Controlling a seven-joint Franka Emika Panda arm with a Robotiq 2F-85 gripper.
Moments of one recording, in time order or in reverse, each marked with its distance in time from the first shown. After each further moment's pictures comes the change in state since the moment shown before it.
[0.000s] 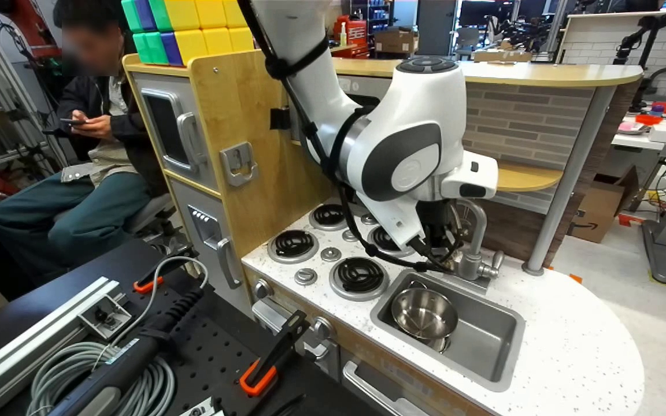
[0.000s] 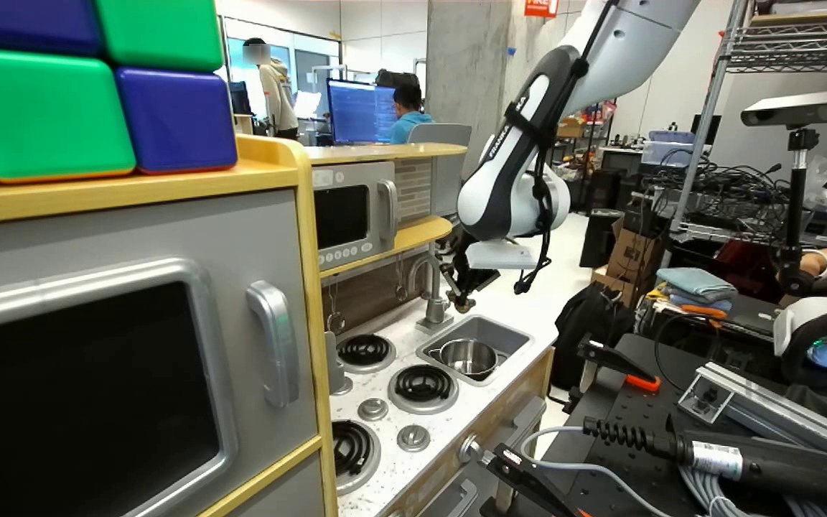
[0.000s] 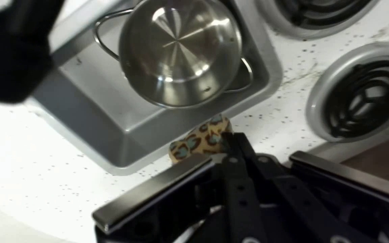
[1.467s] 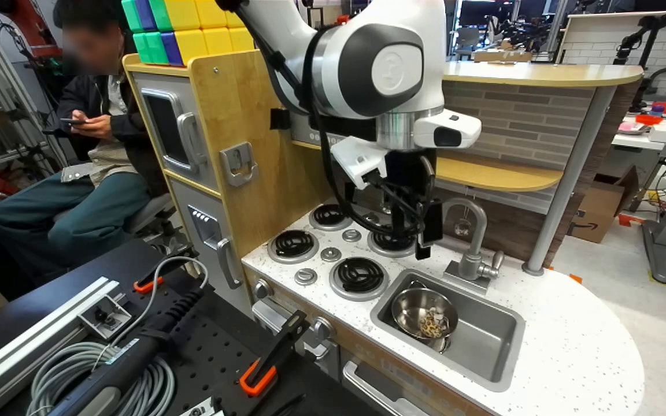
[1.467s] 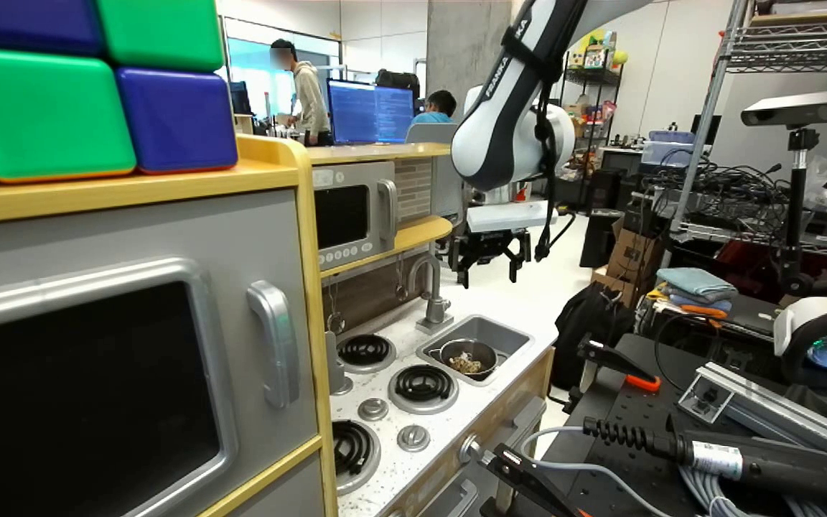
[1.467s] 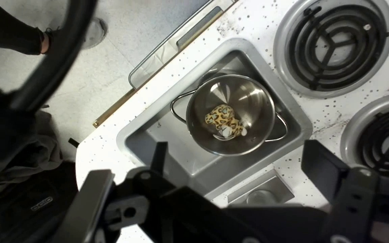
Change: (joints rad) arm 0.331 -0.236 -0.298 -0.138 0.015 -0.381 0.221
